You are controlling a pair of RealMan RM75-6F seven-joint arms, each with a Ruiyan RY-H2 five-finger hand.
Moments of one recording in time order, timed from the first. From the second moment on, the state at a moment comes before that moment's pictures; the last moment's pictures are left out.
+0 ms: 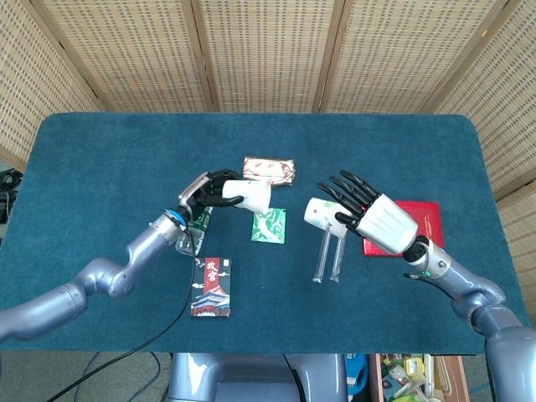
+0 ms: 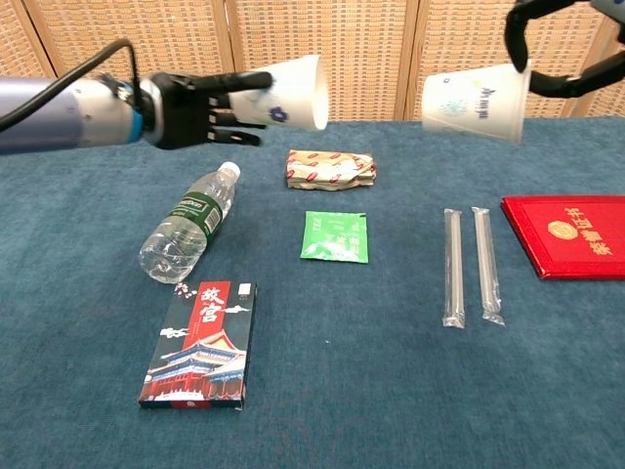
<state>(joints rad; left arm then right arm) -0.86 -1.56 -0.53 -1.18 1.32 0.39 -1.31 0.75 -1.60 0.00 -0.51 -1.83 1.79 0.41</state>
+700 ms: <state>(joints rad) -0.76 -1.36 -0.32 -1.03 1.37 0.58 -0.52 0.86 -1.39 -0.20 -0.71 -2.02 1.49 0.07</state>
